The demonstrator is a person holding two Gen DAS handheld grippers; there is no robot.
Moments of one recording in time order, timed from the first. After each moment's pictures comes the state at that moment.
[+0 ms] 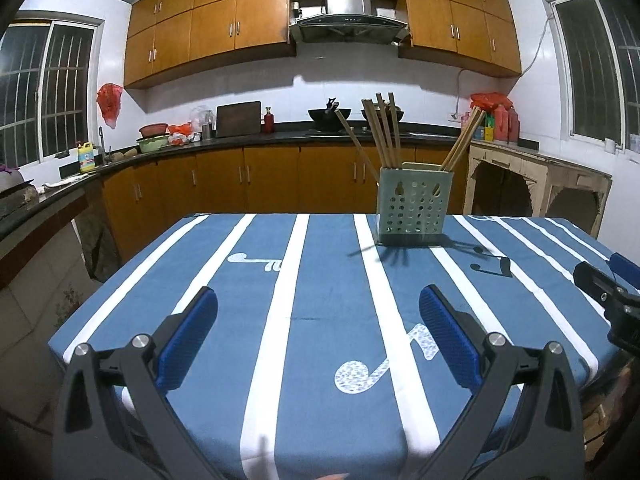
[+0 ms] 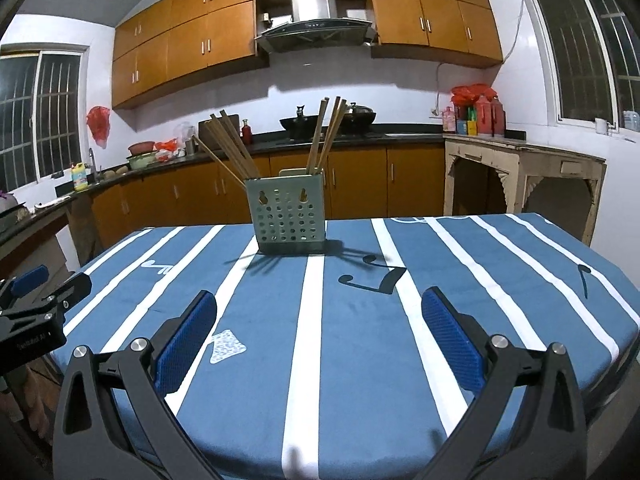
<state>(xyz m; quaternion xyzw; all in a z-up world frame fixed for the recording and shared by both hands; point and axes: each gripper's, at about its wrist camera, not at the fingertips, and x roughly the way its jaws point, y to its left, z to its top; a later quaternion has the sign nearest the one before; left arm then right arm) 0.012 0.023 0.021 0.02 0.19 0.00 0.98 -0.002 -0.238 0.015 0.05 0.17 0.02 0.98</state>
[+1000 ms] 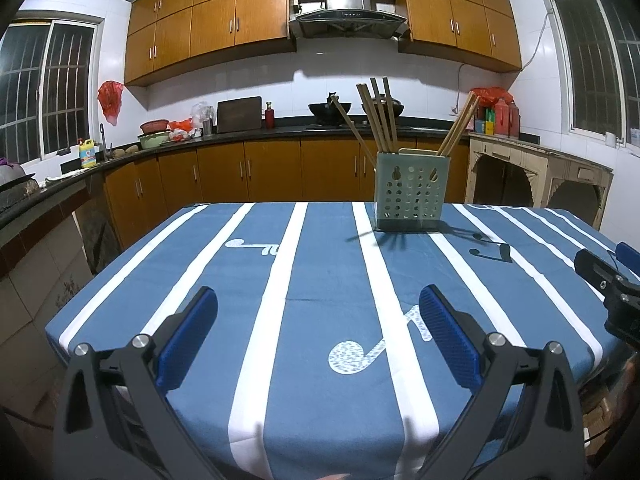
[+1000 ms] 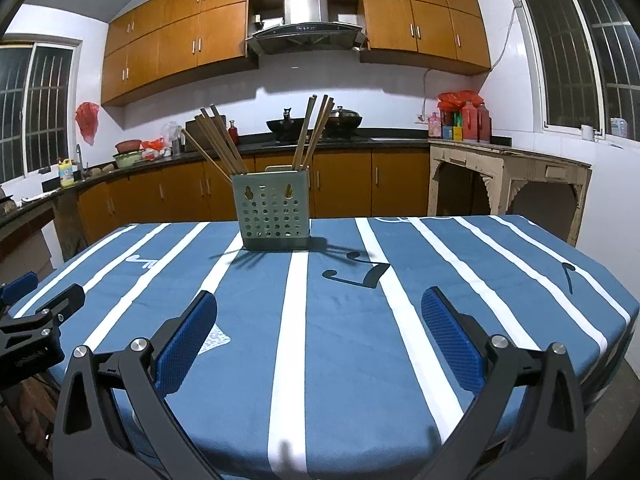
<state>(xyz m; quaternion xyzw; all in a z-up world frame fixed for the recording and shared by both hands) 0.007 0.017 0.004 0.02 0.19 0.00 0.98 -0.008 -0.236 0.004 0.03 0.16 -0.01 0.99</state>
